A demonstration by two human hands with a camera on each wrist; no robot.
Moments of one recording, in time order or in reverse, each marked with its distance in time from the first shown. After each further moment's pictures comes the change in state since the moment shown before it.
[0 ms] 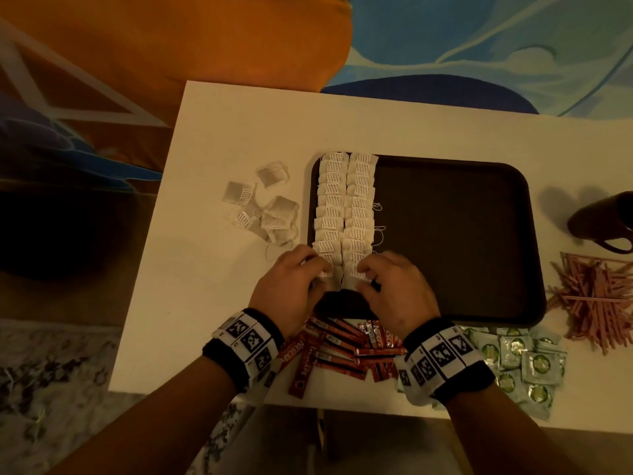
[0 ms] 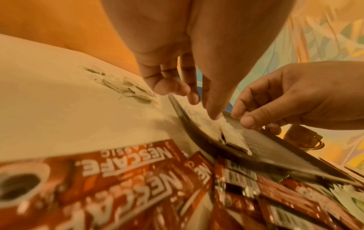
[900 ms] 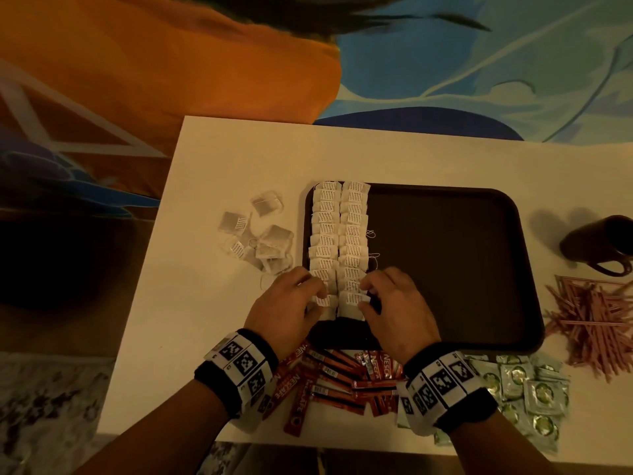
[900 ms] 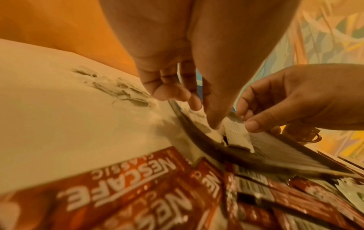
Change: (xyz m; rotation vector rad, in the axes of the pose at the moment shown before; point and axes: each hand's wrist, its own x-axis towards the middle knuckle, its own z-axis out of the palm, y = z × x) left_hand 0.018 -0.001 -0.007 0.003 -0.075 -0.002; right_hand 0.008 0.008 -0.003 0.012 0.078 -0.006
